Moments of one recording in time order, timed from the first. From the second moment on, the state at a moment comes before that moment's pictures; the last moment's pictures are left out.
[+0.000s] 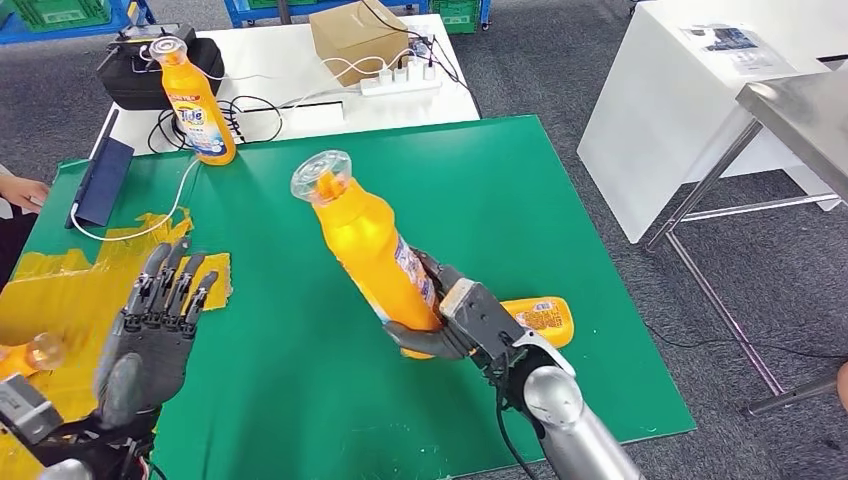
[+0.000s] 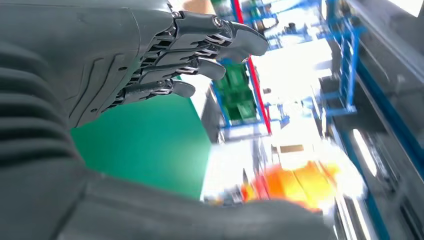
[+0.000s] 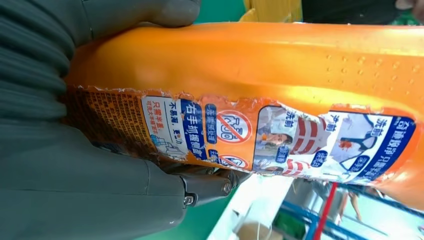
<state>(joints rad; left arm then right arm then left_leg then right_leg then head) 0.09 0.02 0.01 -1.84 0.07 -0.42 -0.37 -0.18 -0.06 0.41 -1.48 0.14 0.21 -0.12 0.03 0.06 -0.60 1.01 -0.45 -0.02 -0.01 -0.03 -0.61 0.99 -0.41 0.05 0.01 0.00</state>
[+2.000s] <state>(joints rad) -0.01 0.01 -0.15 -1.75 -0.46 -0.09 -0.44 -0.37 0.06 0.87 -1.36 0.38 0.05 -0.01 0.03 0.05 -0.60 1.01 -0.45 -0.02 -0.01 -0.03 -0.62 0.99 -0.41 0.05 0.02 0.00</state>
